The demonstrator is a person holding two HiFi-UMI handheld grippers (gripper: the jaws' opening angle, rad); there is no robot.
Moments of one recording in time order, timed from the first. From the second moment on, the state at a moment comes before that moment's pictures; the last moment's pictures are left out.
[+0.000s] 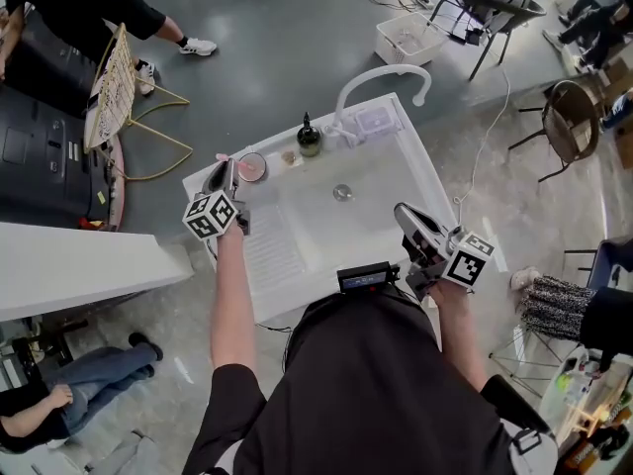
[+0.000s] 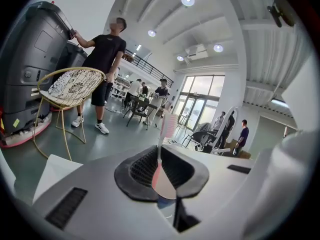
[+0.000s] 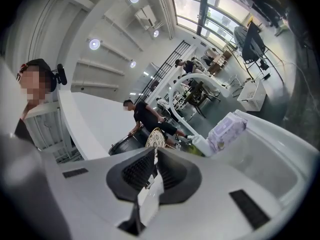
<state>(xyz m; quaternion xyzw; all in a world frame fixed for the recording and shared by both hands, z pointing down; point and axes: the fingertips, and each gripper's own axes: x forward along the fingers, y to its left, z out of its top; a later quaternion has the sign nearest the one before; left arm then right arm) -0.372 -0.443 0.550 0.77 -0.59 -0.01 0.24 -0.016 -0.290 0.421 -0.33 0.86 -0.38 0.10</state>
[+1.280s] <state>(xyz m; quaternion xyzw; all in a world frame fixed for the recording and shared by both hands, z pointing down) -0.233 -0.294 0.357 0.83 -0.32 -0.33 0.32 -0.072 -0.282 0.404 -0.18 0.91 -0.36 0.09</state>
